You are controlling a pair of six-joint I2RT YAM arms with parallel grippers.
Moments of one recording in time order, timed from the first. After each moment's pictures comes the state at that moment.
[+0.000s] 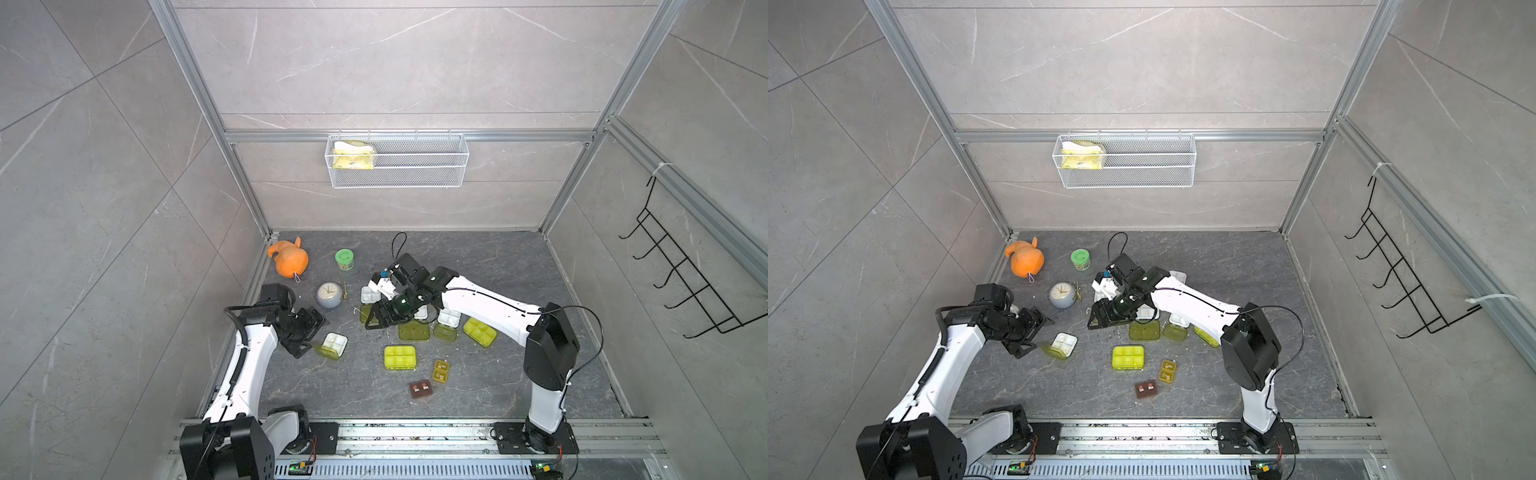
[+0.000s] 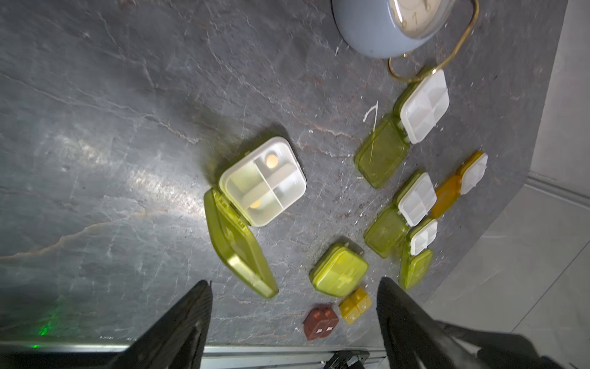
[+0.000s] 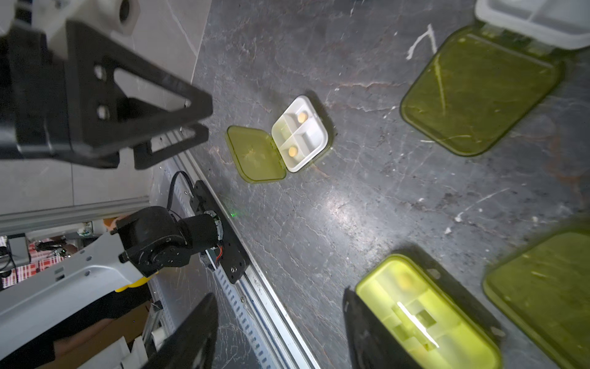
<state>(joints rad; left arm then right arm) 0.12 1.15 0.86 -0.97 0.42 -0.72 0.85 1.91 1.64 -0.75 -0.58 0.42</state>
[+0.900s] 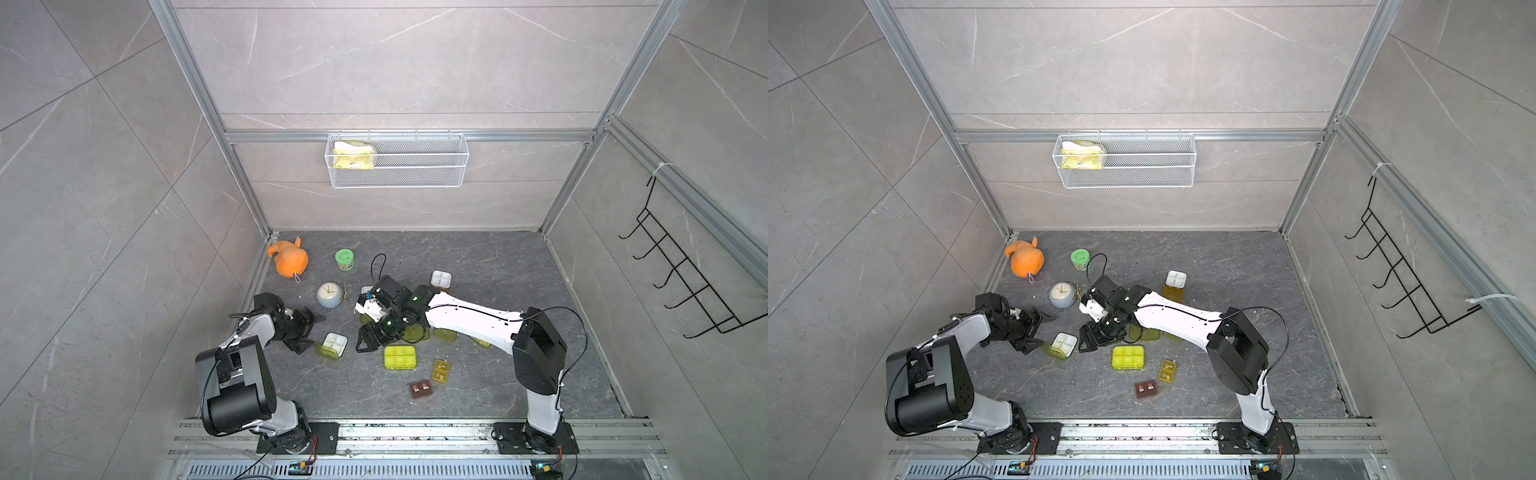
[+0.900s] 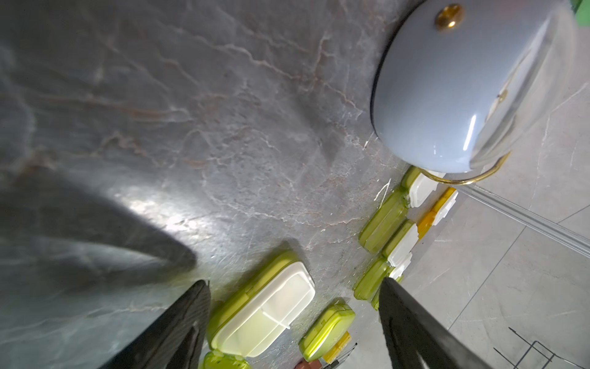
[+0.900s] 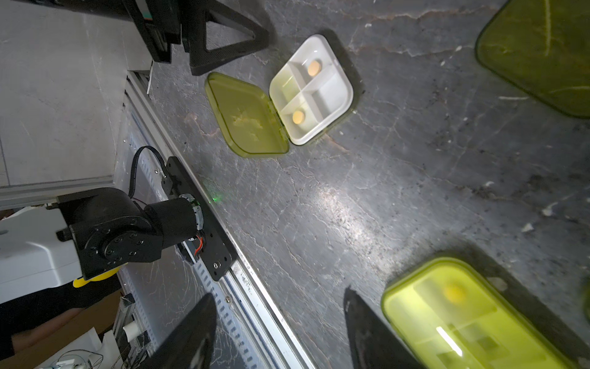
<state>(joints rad) 0.28 1.48 0.72 -0.54 0.64 -0.62 0.96 1.95 1.59 -0.71 -0.50 0.44</state>
